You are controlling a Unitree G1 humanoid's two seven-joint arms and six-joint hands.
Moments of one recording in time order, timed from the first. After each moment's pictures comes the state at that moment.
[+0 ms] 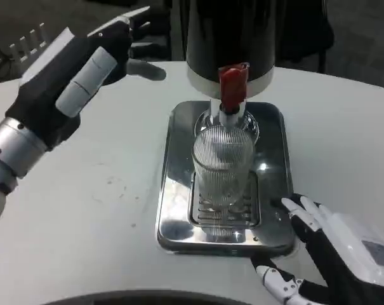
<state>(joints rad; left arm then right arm) -0.68 0.56 0.10 0.21 -0.27 -0.20 -0.53 0.23 0.05 0.20 -0.94 -1.28 0.25 0.70</state>
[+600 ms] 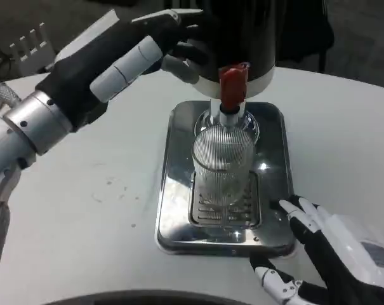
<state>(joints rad) -0.79 0.56 0.05 0.17 -0.19 -0.10 -0.62 0.24 0.05 0.21 -0.95 -1.27 0.25 0.70</state>
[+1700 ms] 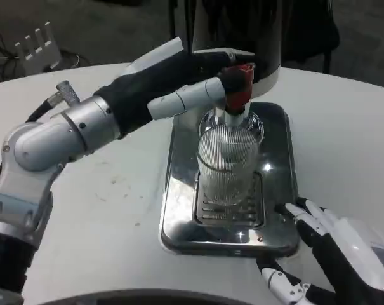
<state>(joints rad) -0.92 0.49 -0.09 0.39 -0.01 -0.24 -0.67 0.27 0.05 0.19 -0.98 -1.23 0.25 0.69</state>
